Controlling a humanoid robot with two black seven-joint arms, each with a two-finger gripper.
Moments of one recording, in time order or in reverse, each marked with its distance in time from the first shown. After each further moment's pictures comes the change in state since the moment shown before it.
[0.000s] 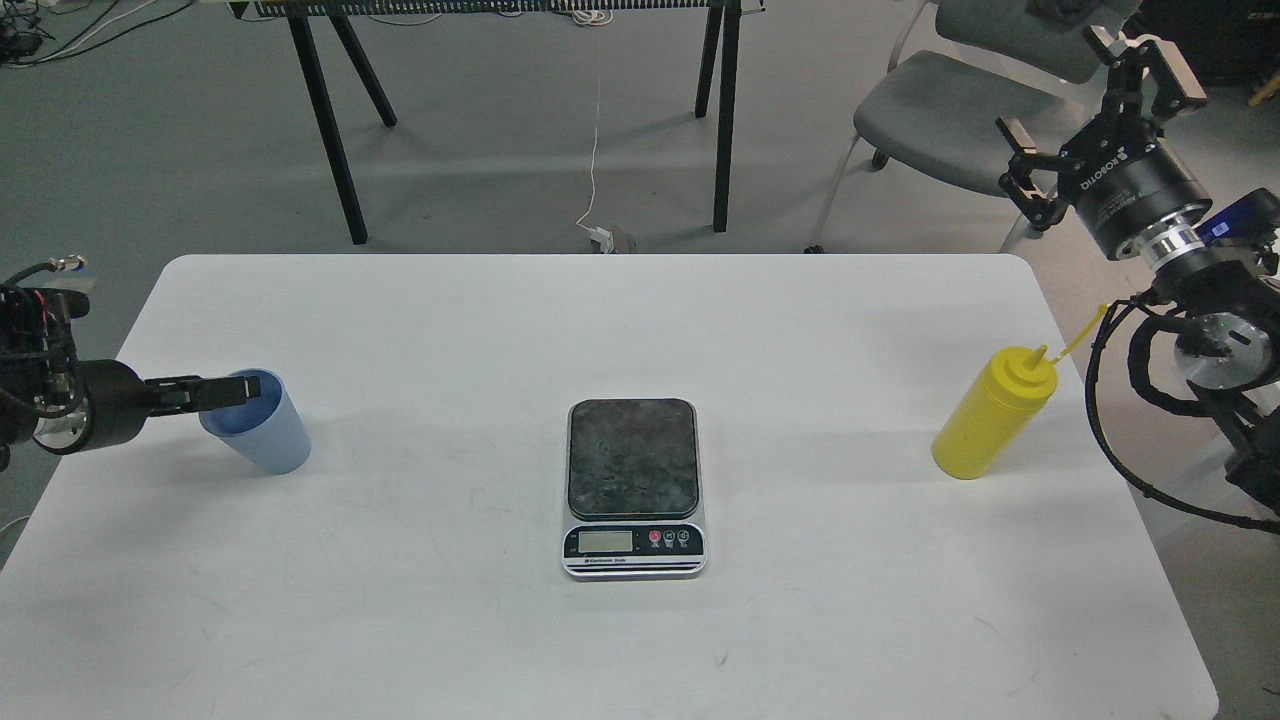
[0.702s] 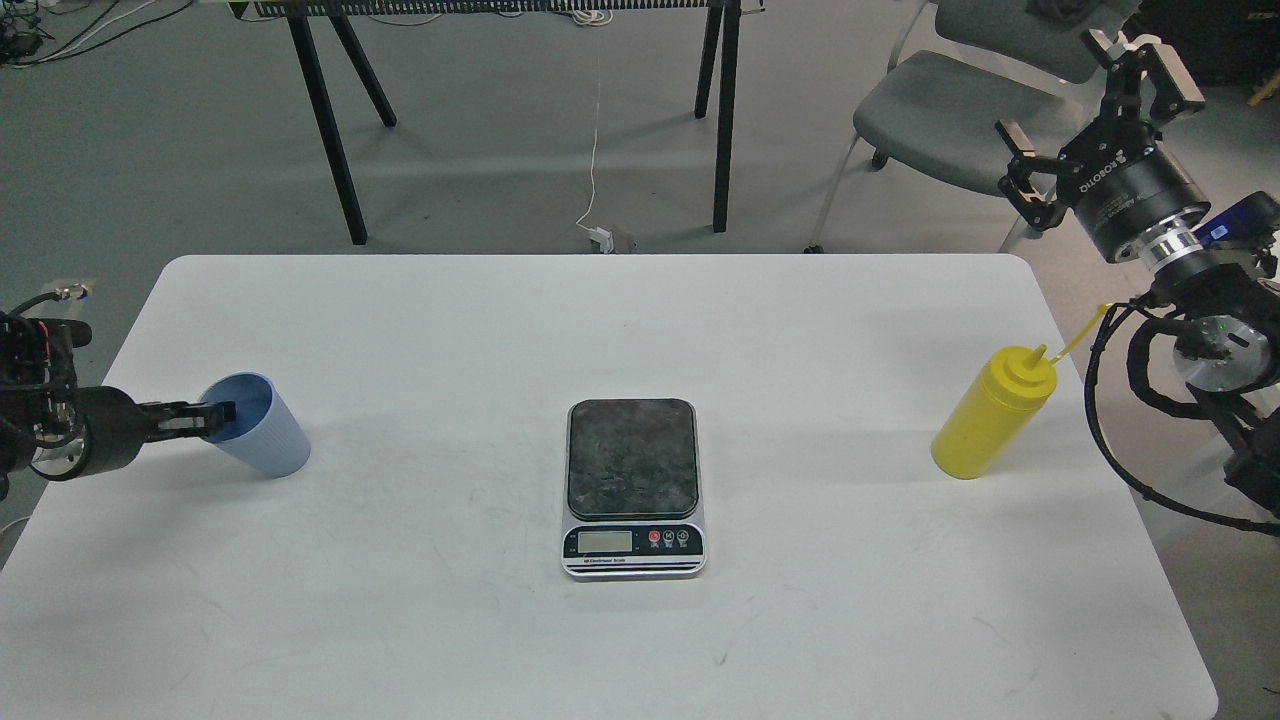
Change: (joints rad) left arm 0.038 0.003 0.018 0.007 0.023 0.033 0.000; right arm -0.005 0.001 0.000 0.000 0.000 0.000 0.001
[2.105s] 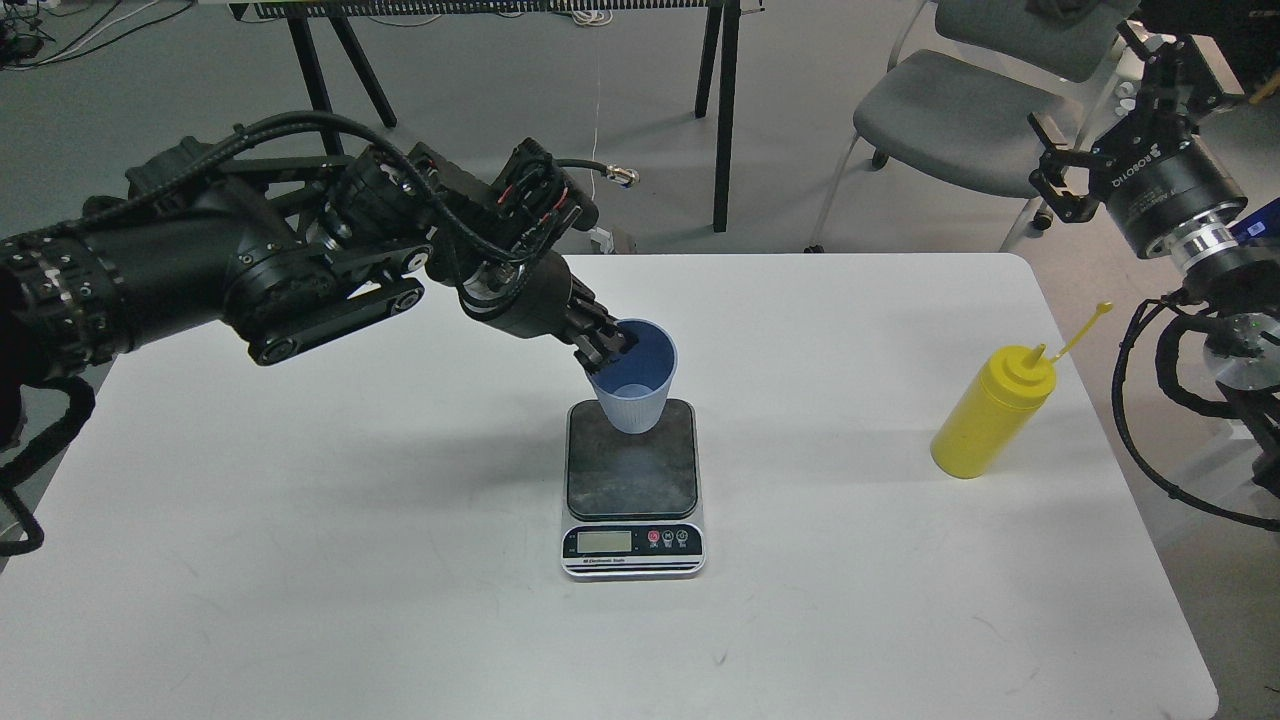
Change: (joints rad) left arm -0.552 -0.526 0.043 -0.281 0.433 -0.287 0.000; right arm -0.003 -0.032 0.008 -0.006 0.002 0.000 0.002
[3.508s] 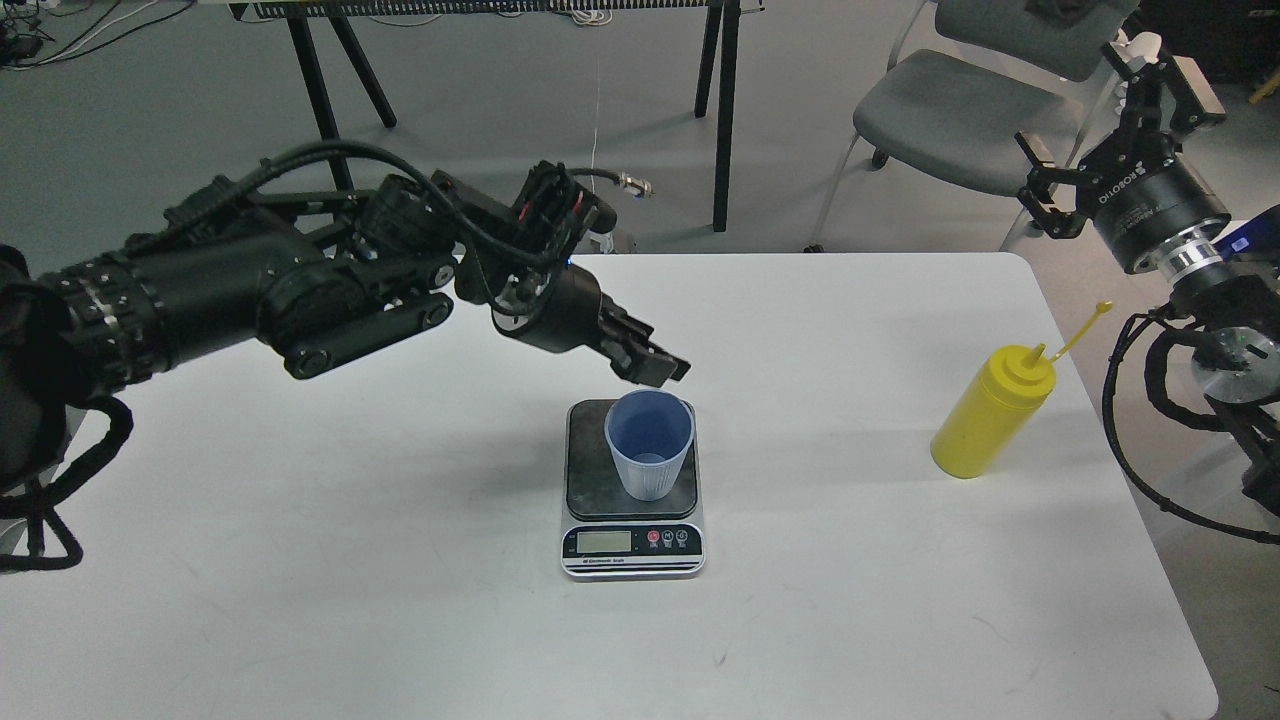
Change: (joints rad) left arm -0.015 -0.017 -0.108 0.085 -0.242 0.000 0.000; right arm -0.022 0.007 0.003 0.003 0.002 0.000 0.001
